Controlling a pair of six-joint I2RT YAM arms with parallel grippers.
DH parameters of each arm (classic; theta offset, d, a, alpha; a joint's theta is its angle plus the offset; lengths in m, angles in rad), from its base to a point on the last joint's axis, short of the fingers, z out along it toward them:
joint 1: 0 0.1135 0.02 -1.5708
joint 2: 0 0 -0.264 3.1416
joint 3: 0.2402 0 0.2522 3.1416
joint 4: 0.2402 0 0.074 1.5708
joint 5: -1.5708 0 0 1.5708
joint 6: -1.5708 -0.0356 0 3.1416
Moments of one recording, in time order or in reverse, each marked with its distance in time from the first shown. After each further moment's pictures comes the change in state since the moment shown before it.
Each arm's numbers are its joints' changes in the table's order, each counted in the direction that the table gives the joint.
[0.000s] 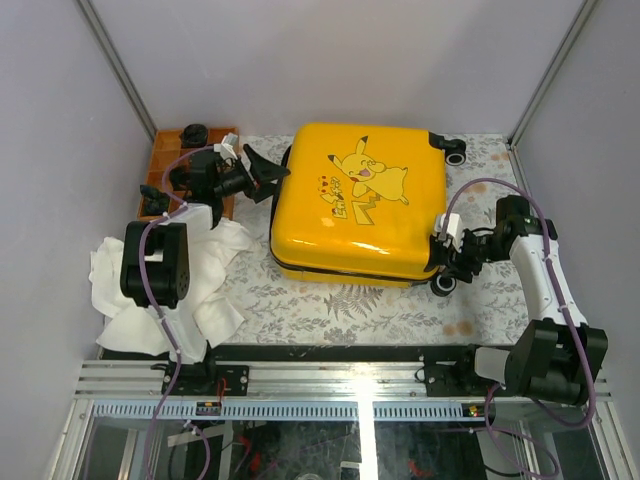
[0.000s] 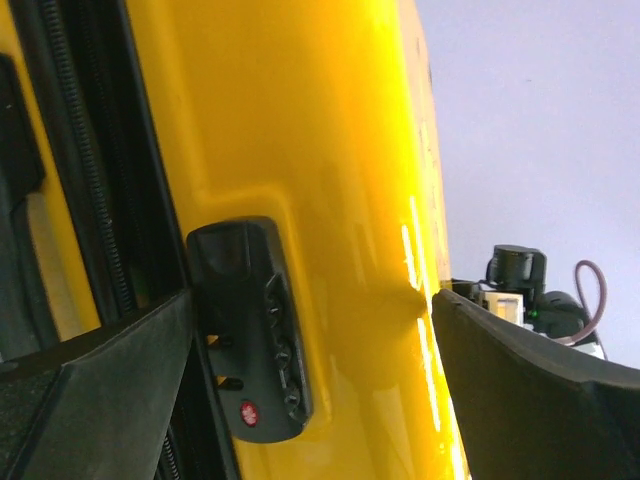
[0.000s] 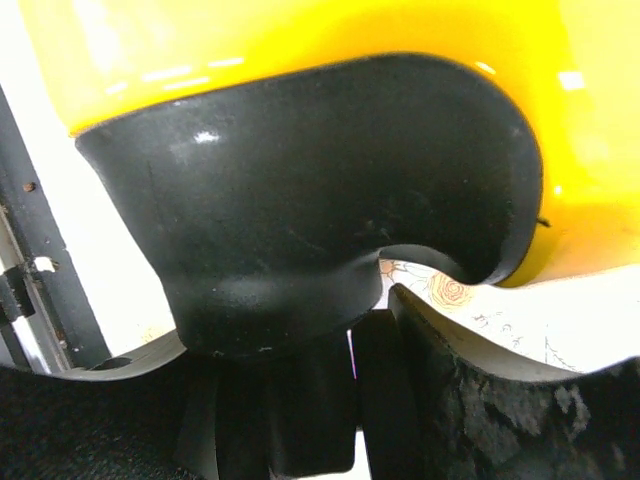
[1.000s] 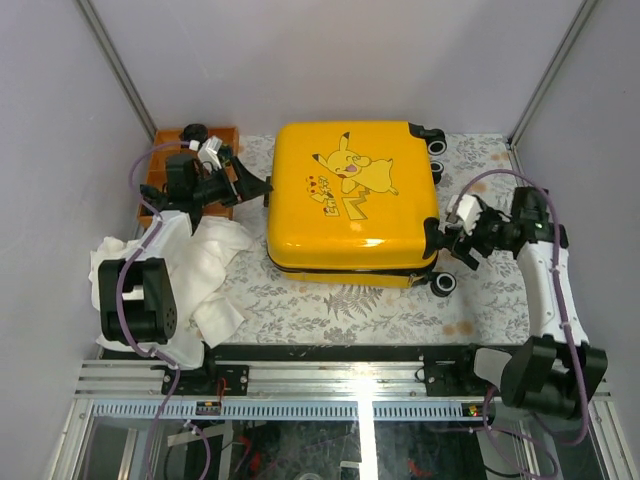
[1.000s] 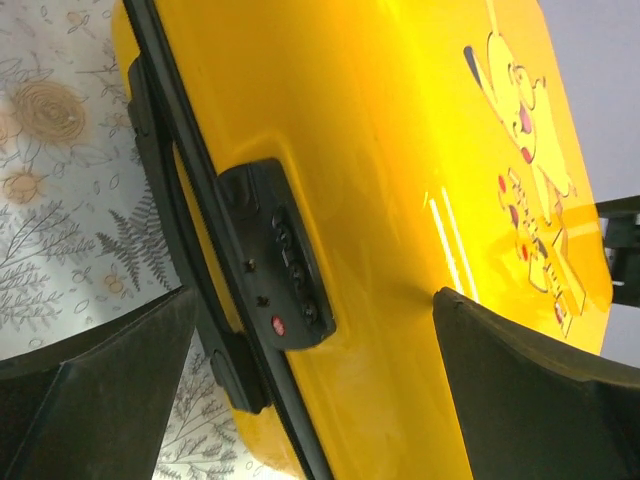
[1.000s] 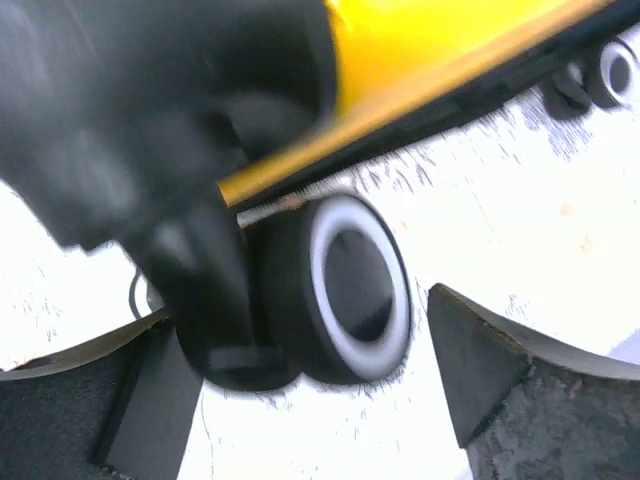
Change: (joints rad) left arm 0.064 -0.239 -0.034 0.435 0.092 -0.531; right arm -0.006 -0.051 0.009 -0.257 -0.081 -0.159
